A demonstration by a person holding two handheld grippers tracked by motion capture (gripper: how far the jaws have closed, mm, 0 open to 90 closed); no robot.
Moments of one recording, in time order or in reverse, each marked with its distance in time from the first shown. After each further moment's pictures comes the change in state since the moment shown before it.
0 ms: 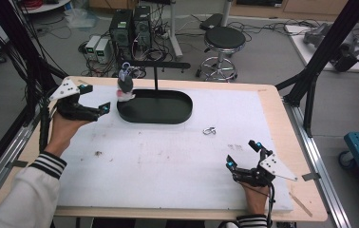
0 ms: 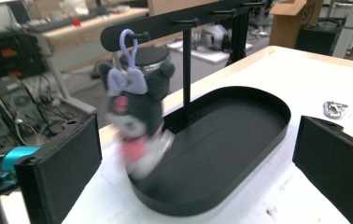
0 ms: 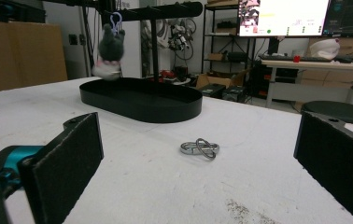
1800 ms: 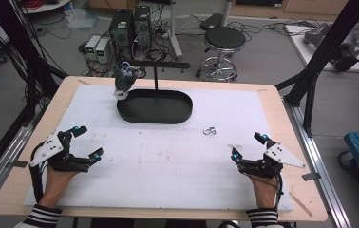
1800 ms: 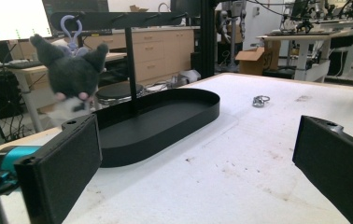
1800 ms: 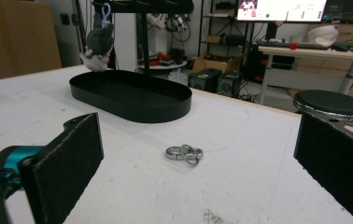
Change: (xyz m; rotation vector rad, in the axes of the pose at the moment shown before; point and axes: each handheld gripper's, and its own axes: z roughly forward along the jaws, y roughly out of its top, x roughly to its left) left arm -0.064 -0.091 -0.065 -0.206 -0.069 -0.014; right arm -0.014 0.040 0.006 0.106 -0.007 -0.027
